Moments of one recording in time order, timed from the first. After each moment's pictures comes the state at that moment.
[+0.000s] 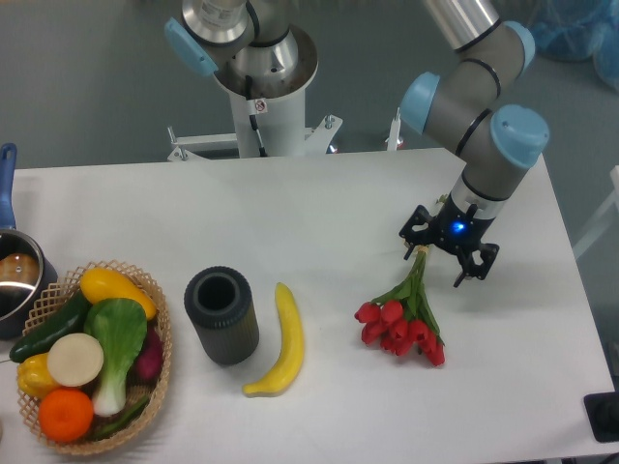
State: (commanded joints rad) arm 2.84 -2.03 -1.76 -0.98 1.25 1.37
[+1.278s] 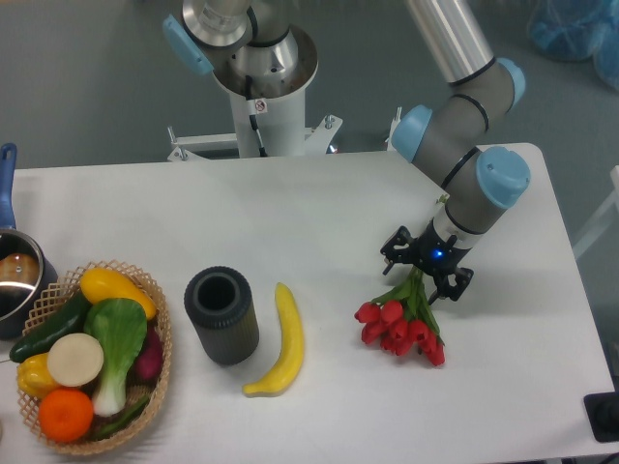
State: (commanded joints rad) arm 2.79 -2.09 -1.75 -0.97 1.24 1.37
